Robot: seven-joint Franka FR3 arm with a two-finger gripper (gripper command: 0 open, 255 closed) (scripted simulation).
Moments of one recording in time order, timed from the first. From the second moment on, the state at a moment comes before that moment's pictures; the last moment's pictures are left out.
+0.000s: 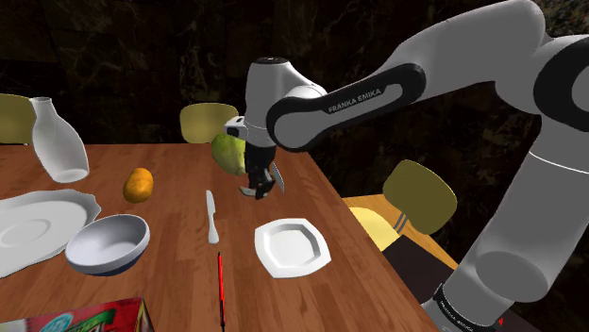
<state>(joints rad) 0.06 0.10 0.51 -2.03 -0.15 2.18 -0.81</state>
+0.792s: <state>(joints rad) 0.15 -0.35 0.52 -2.46 0.12 2.22 -0.88</state>
